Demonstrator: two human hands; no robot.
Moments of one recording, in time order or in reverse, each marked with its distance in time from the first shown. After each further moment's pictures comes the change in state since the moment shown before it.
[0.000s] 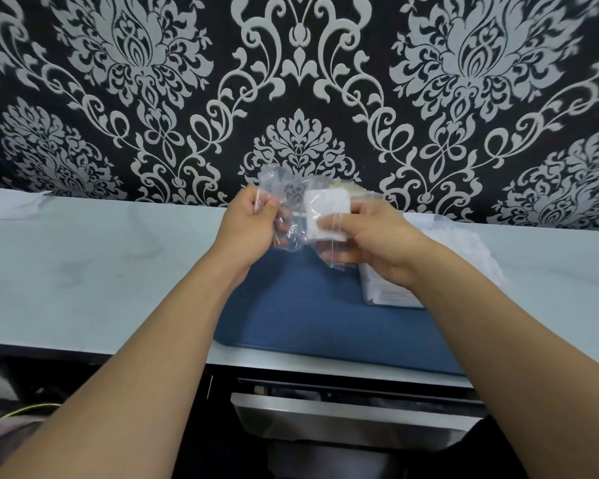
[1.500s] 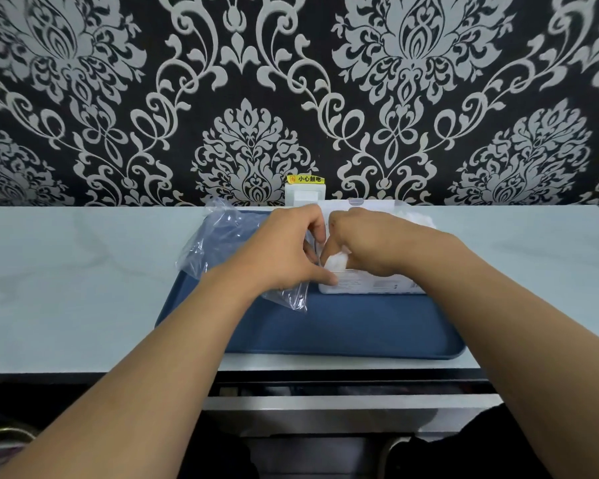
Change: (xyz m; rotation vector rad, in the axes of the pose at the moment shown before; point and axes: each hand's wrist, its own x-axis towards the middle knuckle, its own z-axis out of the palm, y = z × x) left_hand -0.029 0.008 0.074 0.614 -0.507 0.373; right_hand -0.012 0.008 -0.072 -1.553 -0.218 -0.238
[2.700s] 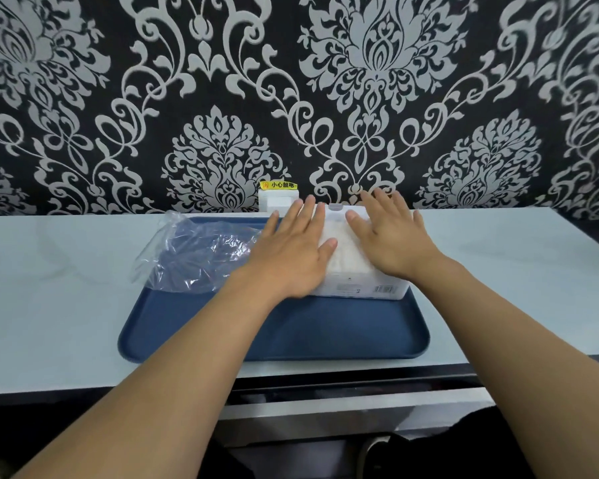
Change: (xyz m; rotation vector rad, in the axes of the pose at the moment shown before) left_hand 0.027 0.023 0.042 0.532 -0.190 -0.037; right_hand -0.026 0.057 0.033 0.287 0.309 0.517
